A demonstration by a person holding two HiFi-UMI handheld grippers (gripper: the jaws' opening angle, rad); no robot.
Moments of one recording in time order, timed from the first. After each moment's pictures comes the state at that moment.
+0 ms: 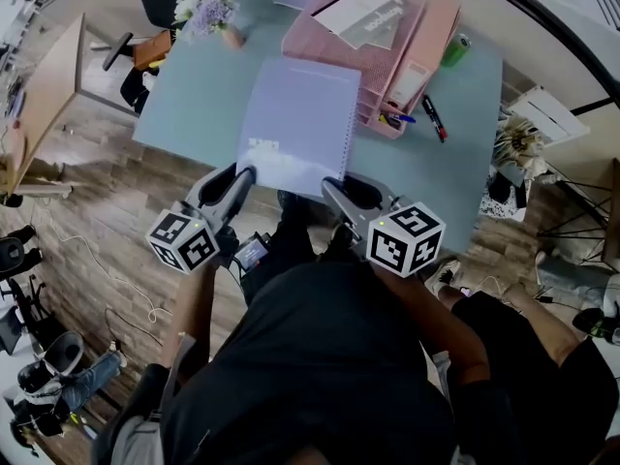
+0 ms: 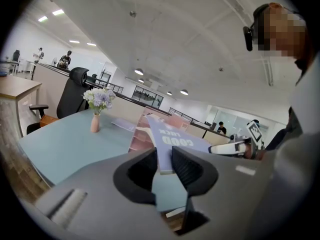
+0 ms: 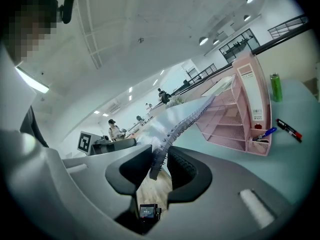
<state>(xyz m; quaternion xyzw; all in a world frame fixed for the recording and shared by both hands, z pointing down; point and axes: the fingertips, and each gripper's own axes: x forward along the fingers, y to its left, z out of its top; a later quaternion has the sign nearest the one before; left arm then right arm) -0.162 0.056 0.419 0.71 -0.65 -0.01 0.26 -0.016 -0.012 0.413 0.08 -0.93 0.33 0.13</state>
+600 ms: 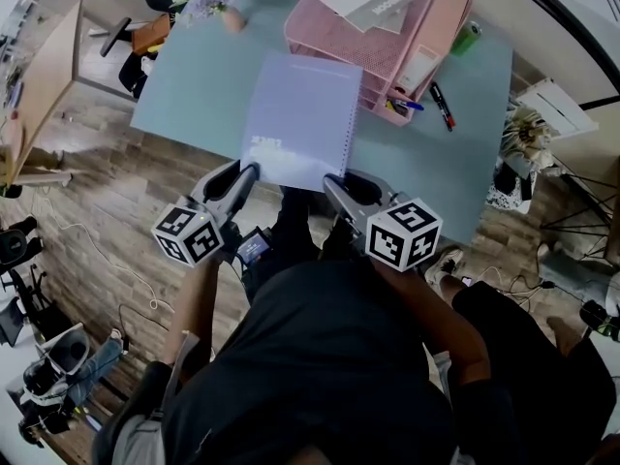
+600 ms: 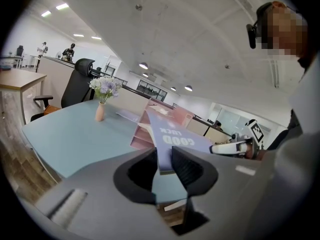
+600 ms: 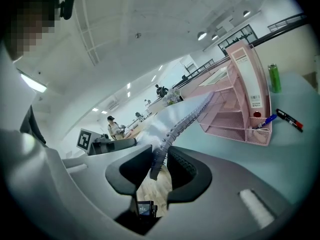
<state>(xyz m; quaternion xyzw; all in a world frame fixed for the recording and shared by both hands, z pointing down) -0.162 0.066 0.462 0.70 -0.65 -0.01 0.30 -0.018 -0.004 0.451 0.08 -0.93 0.34 0.15</state>
